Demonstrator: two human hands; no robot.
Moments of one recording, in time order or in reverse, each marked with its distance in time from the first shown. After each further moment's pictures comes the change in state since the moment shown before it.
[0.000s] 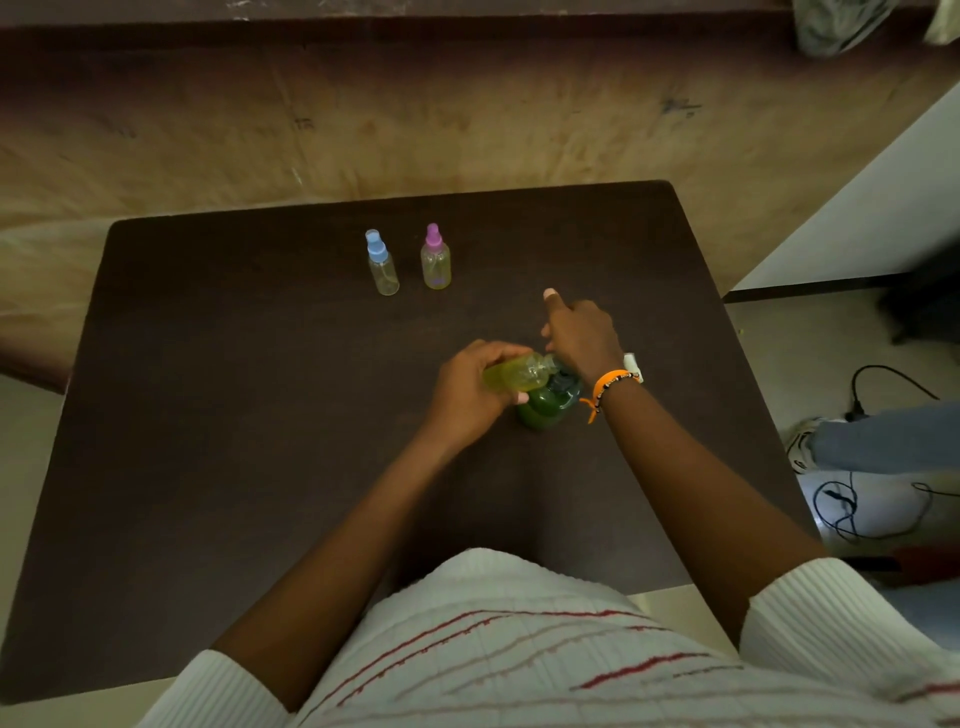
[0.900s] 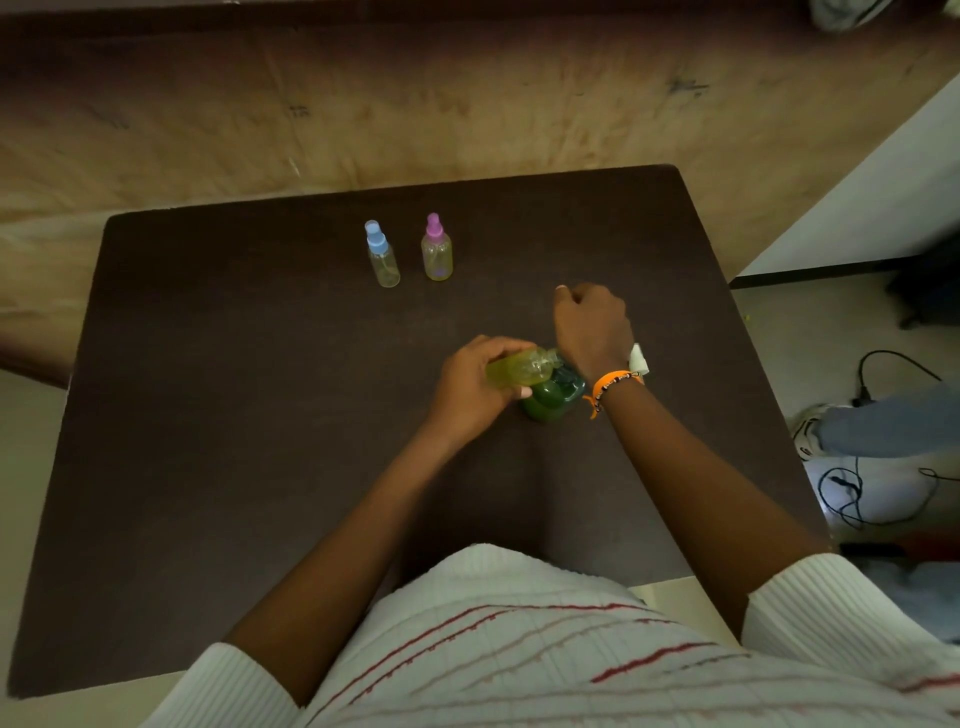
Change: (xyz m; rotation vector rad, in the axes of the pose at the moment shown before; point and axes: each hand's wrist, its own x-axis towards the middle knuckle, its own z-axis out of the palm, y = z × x) left_hand 0.003 -0.007 0.002 -0.009 -0.021 0.040; right_hand -0.014 -0.006 -0.004 -0.018 0.192 -0.047
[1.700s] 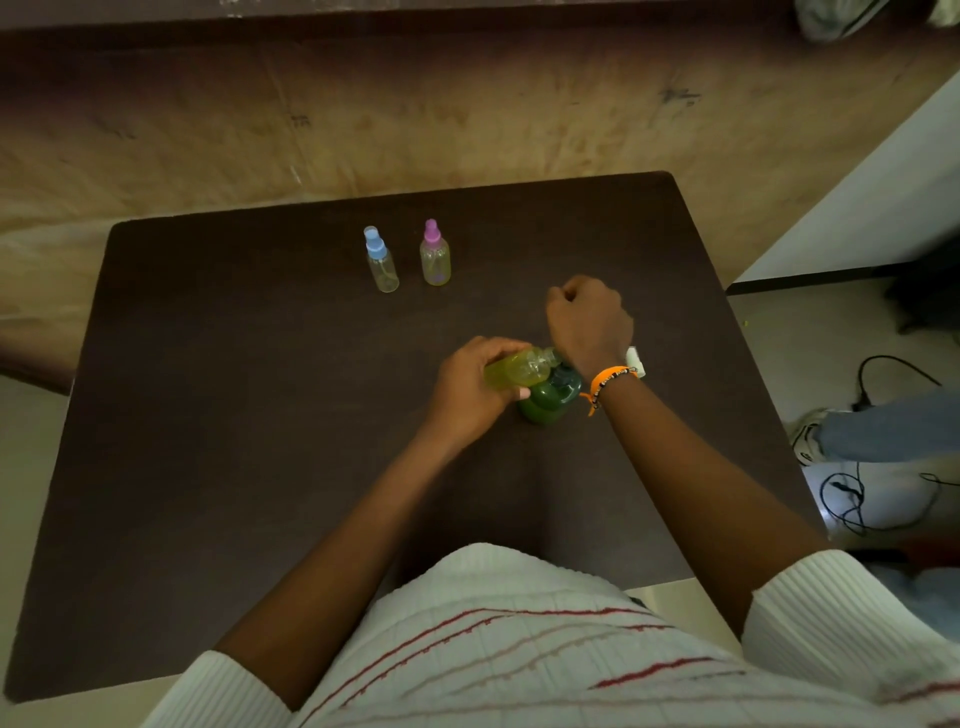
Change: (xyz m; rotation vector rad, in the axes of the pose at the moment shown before) left_hand -0.002 0.004 0.003 0.000 0.018 -0.015; right_hand 0.001 -0.005 -0.006 -0.102 0.023 -0.094
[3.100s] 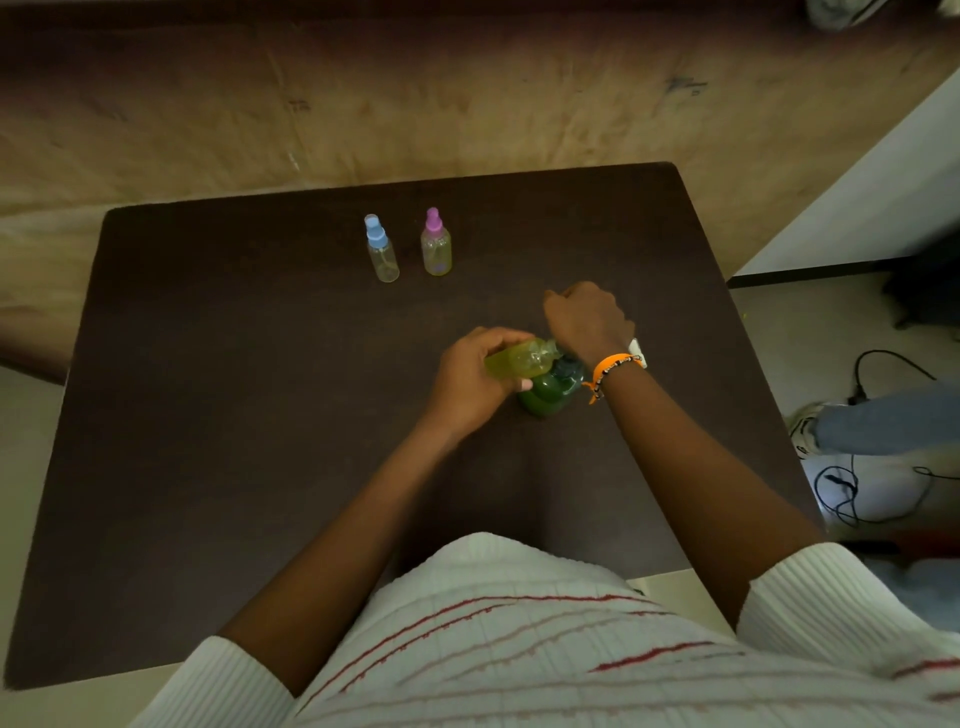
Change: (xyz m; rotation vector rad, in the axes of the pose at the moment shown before) left_hand 0.002 0.006 -0.005 -0.054 -0.003 -0.018; right_hand 0.005 -0.002 0.001 -0.055 -0.162 0.114
